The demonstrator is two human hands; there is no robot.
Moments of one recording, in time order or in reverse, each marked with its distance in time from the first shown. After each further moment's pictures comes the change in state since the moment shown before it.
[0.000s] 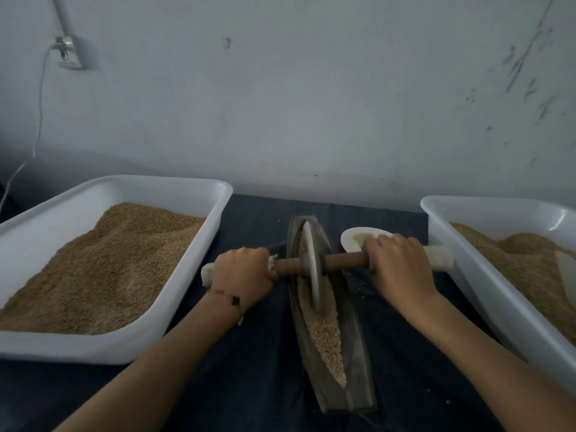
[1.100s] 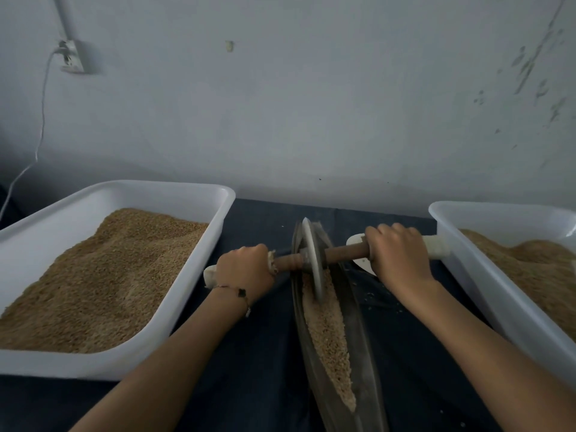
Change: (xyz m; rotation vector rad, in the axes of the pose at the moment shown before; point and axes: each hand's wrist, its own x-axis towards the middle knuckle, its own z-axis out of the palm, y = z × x) left_hand 0.025 -0.009 0.011 -0.043 -0.011 -0.085; right_hand 0.039 0.002 0.019 -0.028 -0.006 0.046
